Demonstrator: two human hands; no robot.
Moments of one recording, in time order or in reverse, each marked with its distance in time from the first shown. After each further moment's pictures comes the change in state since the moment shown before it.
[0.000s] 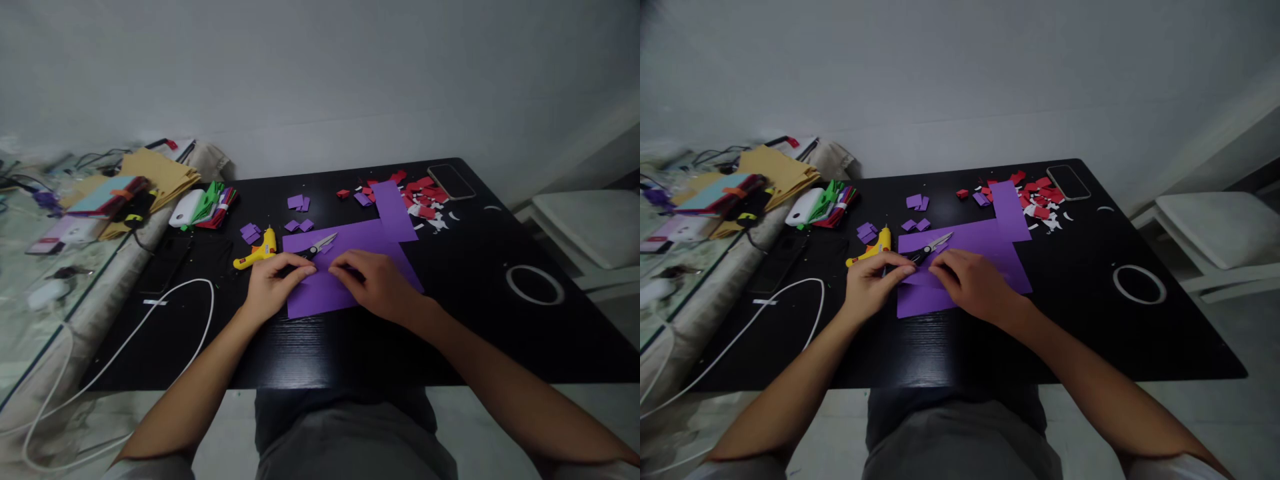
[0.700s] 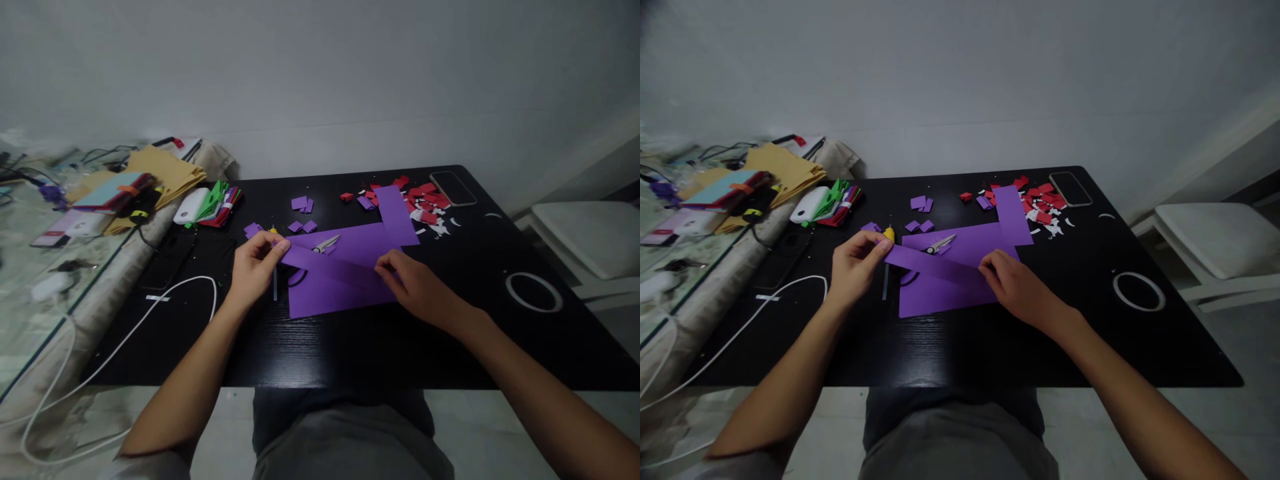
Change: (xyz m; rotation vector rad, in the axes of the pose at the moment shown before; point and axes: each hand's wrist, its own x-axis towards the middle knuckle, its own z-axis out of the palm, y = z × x) left_hand 0.017 -0.015 -0.022 -0.085 0.219 -0.169; right_hand -0.034 0.036 -0.038 -0.146 -0.053 0.077
